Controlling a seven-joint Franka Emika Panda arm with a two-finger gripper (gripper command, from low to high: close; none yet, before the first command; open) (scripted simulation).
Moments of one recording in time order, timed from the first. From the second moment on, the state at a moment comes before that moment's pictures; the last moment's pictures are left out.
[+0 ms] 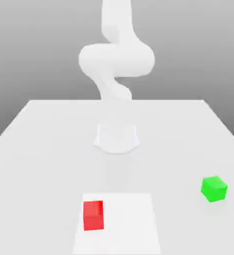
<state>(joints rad) 0.00 -0.71 -0.02 -2.34 0.00 2.35 0.78</state>
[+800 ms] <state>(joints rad) -0.03 0.17 -0.10 -2.67 0.06 2.84 0.51</state>
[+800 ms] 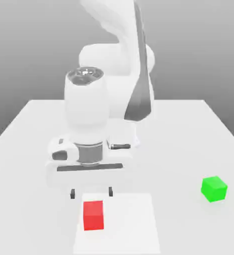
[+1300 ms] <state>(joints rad) -0.04 0.13 -0.09 -2.68 0.03 2.80 0.53</state>
